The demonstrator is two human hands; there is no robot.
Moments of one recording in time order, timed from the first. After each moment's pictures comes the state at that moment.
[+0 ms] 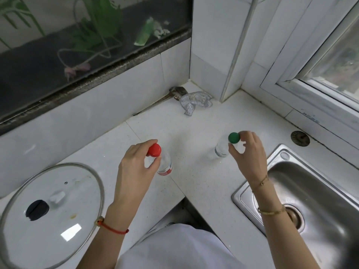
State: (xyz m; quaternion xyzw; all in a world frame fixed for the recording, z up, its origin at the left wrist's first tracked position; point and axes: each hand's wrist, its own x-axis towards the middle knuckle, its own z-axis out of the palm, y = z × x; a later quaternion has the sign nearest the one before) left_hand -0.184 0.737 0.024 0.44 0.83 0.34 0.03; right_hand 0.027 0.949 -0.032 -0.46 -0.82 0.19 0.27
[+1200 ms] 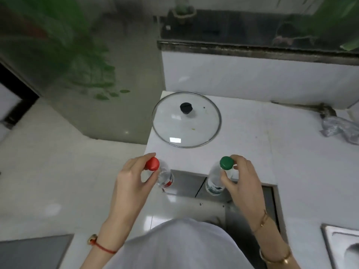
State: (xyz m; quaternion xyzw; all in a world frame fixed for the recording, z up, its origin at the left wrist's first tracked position) left_hand -0.048 0.334 0.019 0.05 0.93 0.36 -0.10; right_hand -0.022 0.602 -0.008 -0.06 -0.93 0.35 0.11
